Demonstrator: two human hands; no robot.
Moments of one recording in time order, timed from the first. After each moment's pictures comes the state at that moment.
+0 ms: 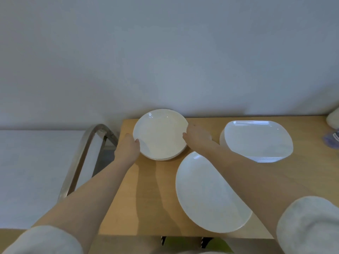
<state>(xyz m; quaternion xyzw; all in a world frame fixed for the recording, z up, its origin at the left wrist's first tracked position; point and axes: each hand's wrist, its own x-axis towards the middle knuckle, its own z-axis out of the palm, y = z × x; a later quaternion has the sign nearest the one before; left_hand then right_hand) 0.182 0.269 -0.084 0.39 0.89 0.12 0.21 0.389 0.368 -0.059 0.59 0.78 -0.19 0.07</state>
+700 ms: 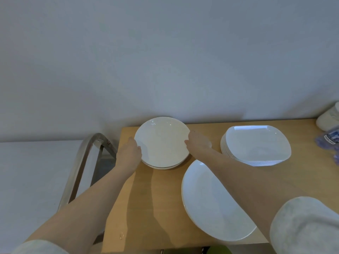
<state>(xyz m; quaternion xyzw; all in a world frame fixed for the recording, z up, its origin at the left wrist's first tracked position) 0.165 0.278 -0.090 0.49 0.85 0.10 0.17 0.376 0.367 -0.069 0.64 0.75 -0.16 0.08</state>
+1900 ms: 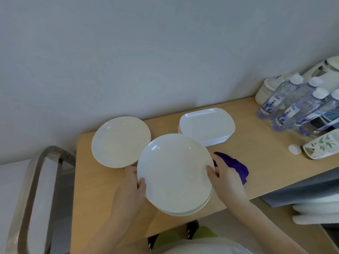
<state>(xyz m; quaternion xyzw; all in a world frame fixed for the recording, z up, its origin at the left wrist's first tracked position) 0.316 0.170 -0.030 0.50 0.75 0.24 0.36 0.568 0.203 -0.039 0.70 0.61 -0.30 -0.22</state>
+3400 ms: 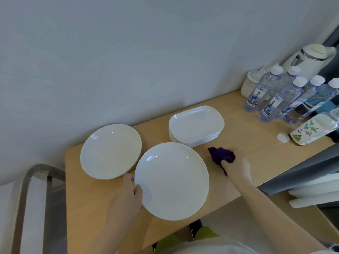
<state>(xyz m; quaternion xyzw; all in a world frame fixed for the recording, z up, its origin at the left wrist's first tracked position) 0.311 0.184 -0.040 0.56 0.75 0.14 0.33 0.629 0.236 -0.085 0.80 0.44 -0.28 -0.30</state>
